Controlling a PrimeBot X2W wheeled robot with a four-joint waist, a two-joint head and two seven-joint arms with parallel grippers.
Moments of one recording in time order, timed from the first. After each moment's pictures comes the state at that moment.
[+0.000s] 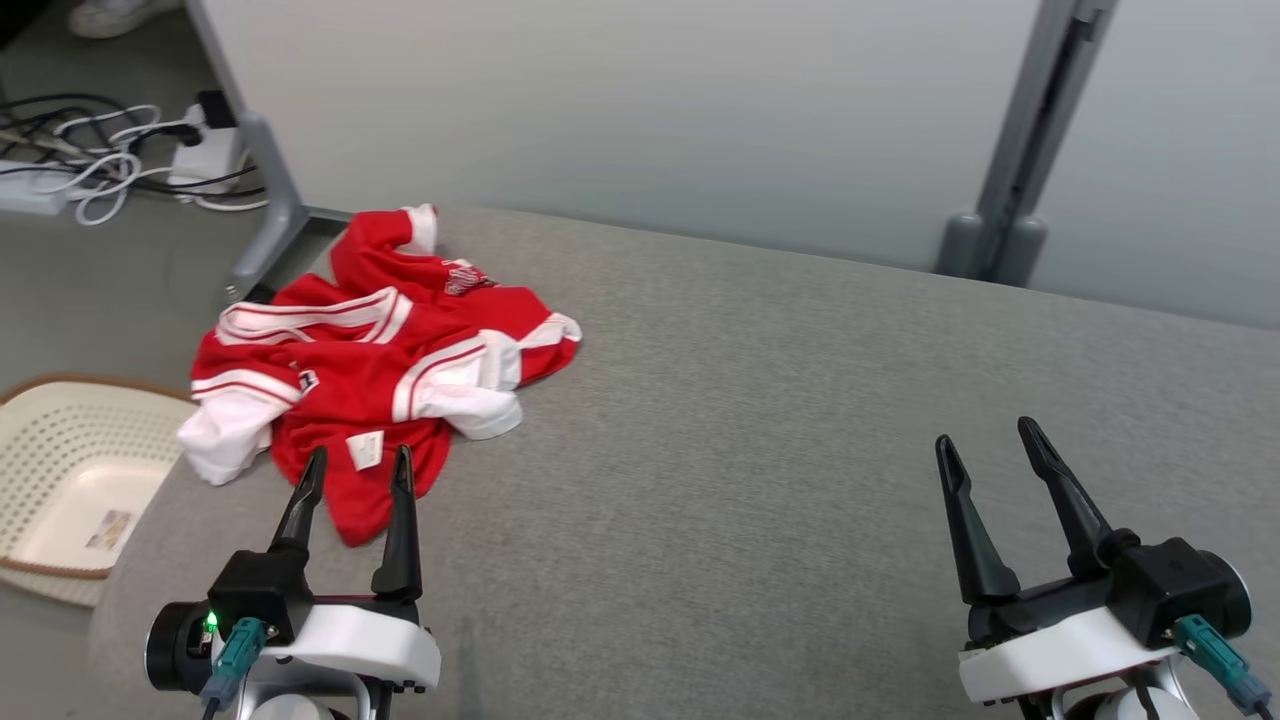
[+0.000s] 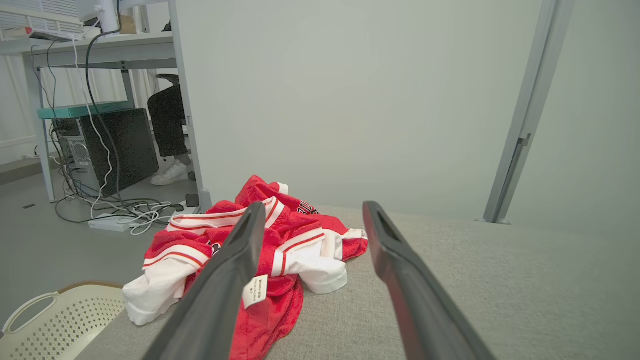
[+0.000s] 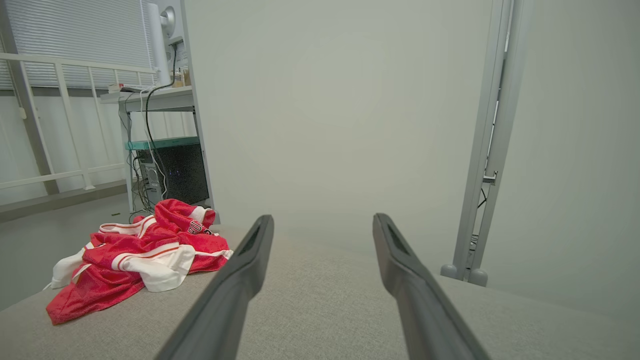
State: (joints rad) left arm -0.09 0.05 -0.09 0.24 -0.16 0.05 -0.26; right arm -0.06 -0.05 0.11 0.09 0.12 0.13 -0.26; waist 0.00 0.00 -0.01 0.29
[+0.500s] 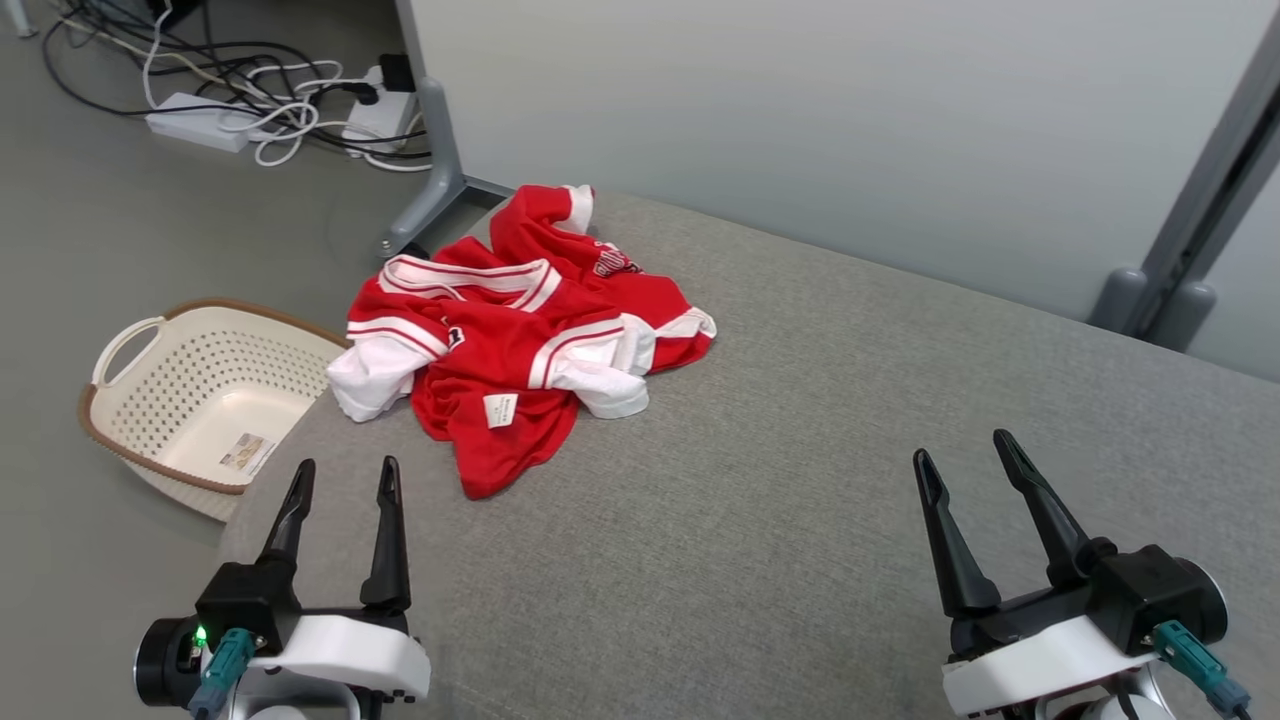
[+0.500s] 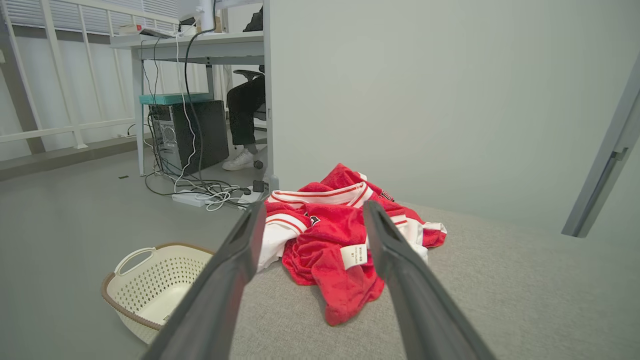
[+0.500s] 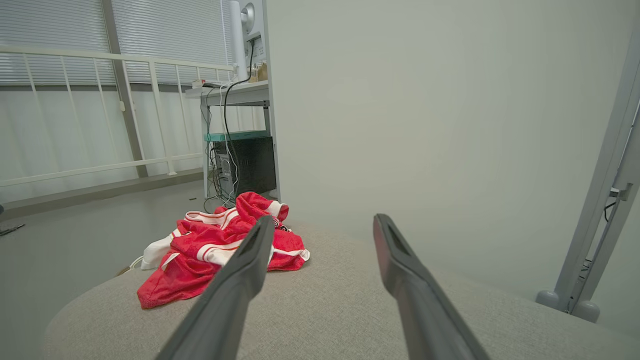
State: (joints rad) left arm -0.07 0.05 -0.07 0.24 -0.17 0.05 -0.26; right arm -0.05 -0.05 0.14 0.10 0.13 0.13 -0.26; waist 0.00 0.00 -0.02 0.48
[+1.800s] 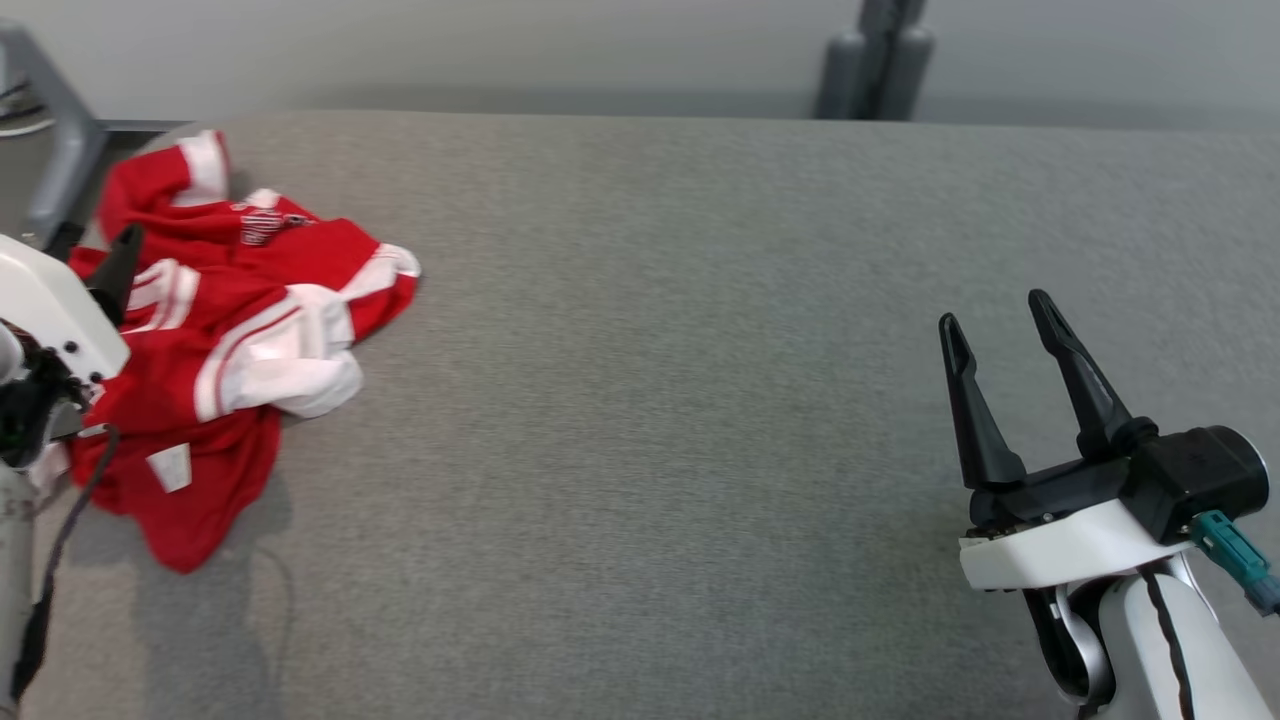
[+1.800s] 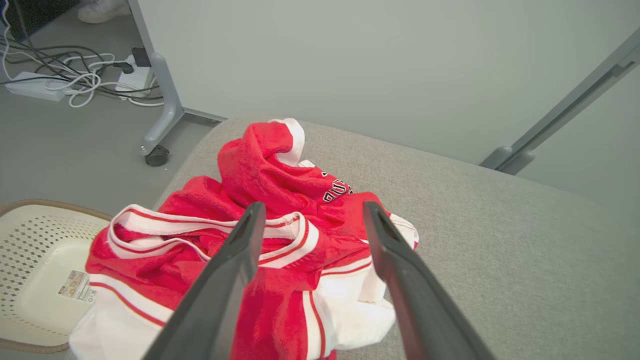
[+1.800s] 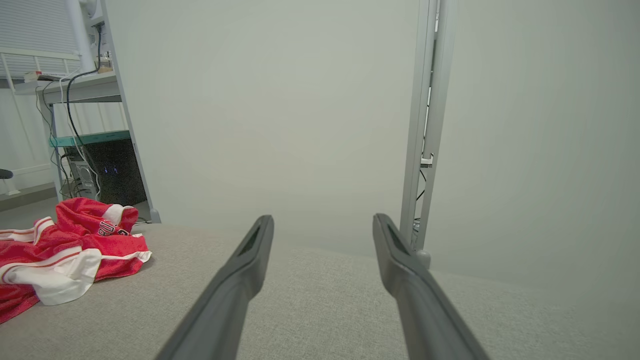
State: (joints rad) left arm -0.79 0.39 -0.04 0.81 -0.58 -0.13 0.35; right arm -0.24 -0.07 0.13 0.09 0.11 0.13 -0.26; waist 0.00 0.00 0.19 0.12
